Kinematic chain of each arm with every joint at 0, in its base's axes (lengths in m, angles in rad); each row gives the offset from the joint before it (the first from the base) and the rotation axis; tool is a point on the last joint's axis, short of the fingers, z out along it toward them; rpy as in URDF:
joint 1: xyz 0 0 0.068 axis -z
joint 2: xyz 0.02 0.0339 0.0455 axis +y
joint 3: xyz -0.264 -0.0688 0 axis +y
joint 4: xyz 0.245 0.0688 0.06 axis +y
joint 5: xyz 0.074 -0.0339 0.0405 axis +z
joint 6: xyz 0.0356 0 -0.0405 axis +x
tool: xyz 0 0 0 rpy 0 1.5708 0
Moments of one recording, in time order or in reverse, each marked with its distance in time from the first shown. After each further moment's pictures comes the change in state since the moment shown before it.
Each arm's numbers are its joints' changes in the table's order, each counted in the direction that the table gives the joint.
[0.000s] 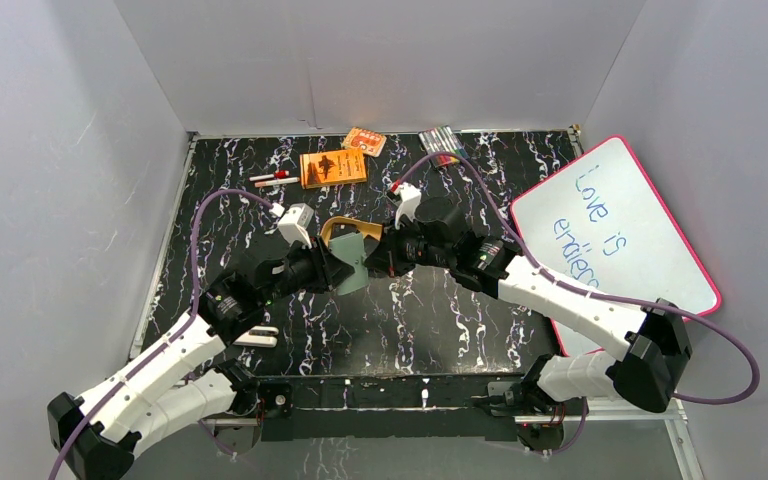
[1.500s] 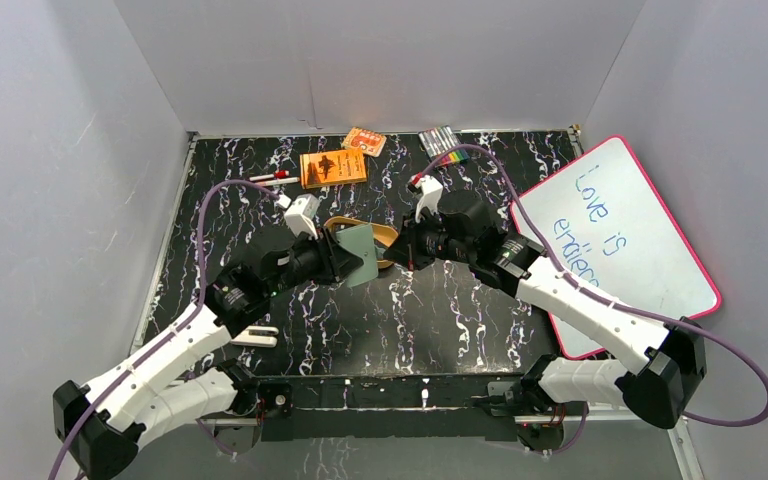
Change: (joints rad) left arm 0.000 0.076 -0.047 -0.064 -0.026 -0.029; right arm 0.085 -0.091 0.003 0.092 0.023 -0.051
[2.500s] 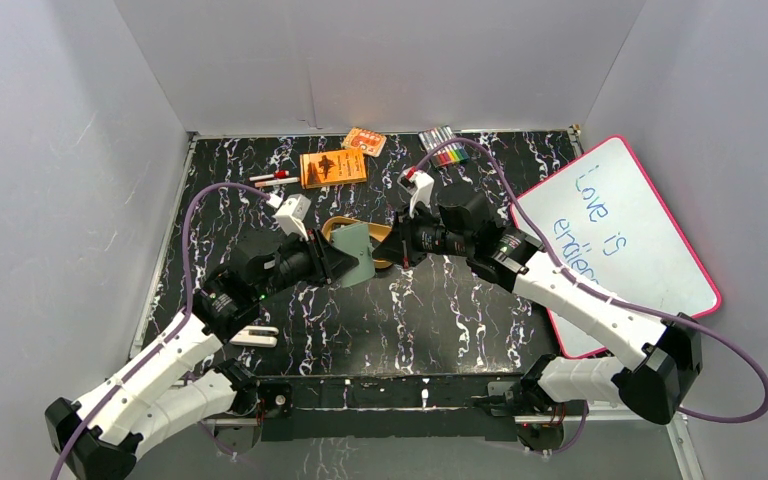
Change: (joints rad) left arm -0.028 -0.079 0.004 0.014 -0.071 0.025; right arm 0.001 0.031 -0.049 -0.042 0.131 0.008
